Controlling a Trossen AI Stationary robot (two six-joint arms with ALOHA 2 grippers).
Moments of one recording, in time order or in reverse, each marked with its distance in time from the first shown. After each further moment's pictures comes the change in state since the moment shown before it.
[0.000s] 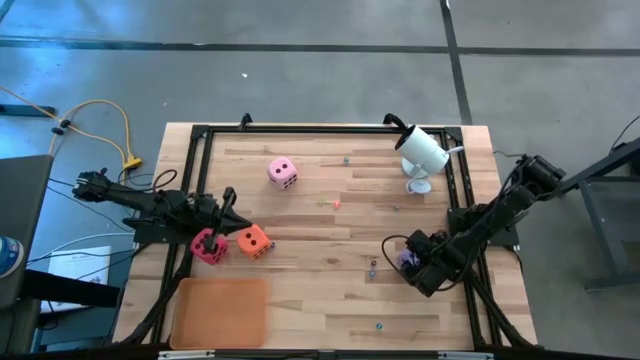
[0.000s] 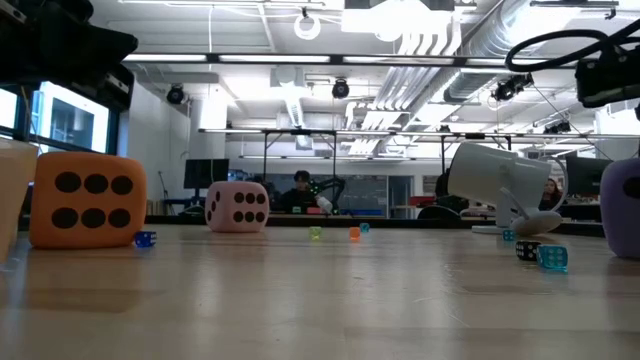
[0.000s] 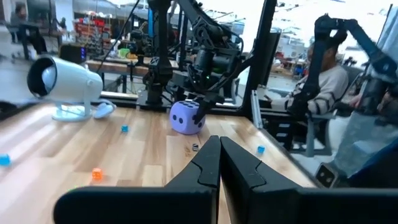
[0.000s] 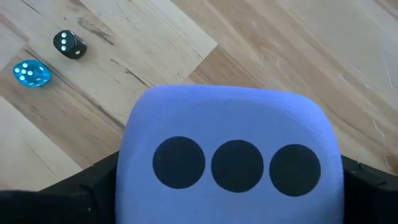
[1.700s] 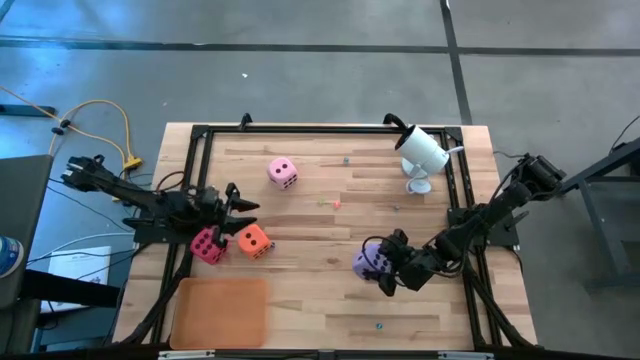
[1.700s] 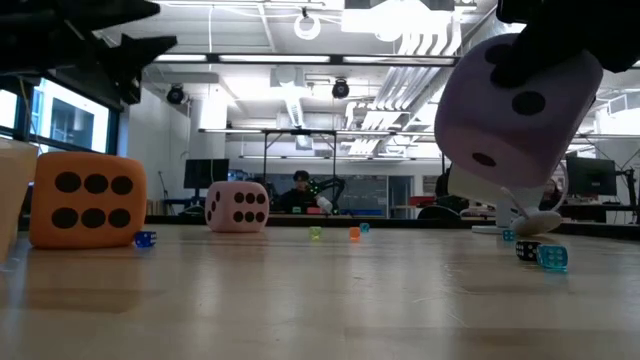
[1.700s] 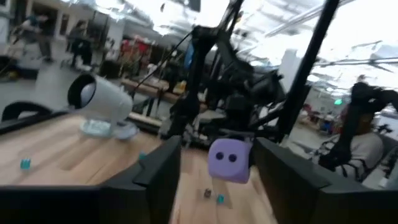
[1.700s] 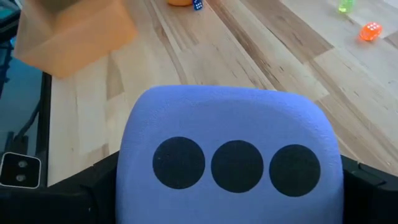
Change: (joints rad) left arm -0.047 0.391 0.041 0.520 -0.235 -0.134; right arm -0.114 -0.011 0.004 0.687 0.235 -0.652
